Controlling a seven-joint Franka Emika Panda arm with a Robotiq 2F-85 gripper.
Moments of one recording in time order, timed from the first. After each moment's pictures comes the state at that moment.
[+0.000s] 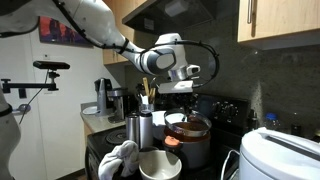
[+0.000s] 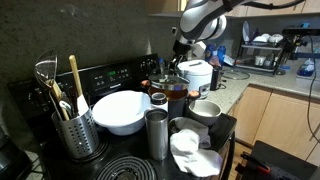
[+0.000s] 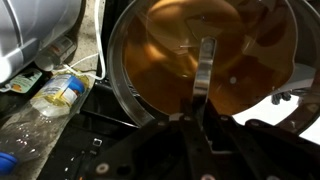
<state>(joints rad) -0.09 -0.05 -0.06 -2.14 0.07 2.49 -0.57</state>
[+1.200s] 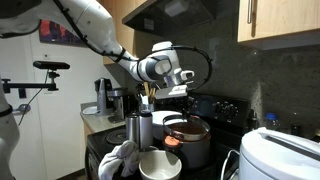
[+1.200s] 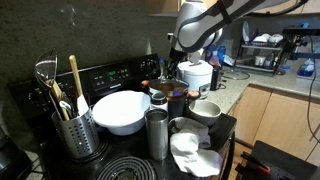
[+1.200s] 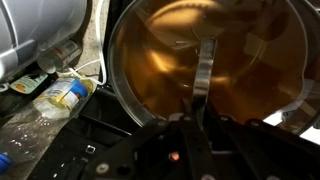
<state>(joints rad) -0.05 -0.03 -0.05 -2.17 -0.11 2.54 -0.42</state>
